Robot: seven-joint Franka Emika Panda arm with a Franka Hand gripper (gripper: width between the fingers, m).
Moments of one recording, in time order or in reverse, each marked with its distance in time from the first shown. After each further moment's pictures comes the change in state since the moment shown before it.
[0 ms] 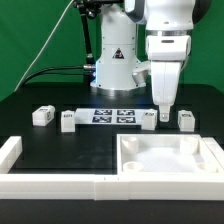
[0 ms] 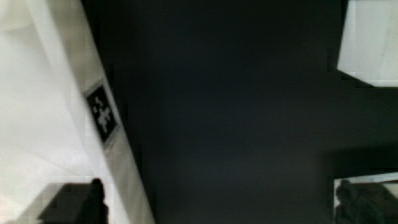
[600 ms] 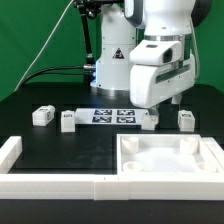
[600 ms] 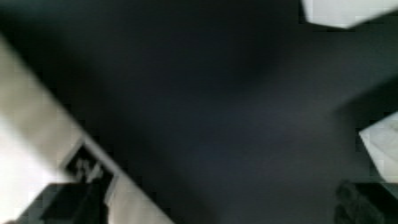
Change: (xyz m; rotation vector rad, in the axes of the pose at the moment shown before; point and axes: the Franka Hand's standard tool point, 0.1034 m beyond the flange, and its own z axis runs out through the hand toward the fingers) arm 0.004 -0.023 0.012 0.010 0.027 0.685
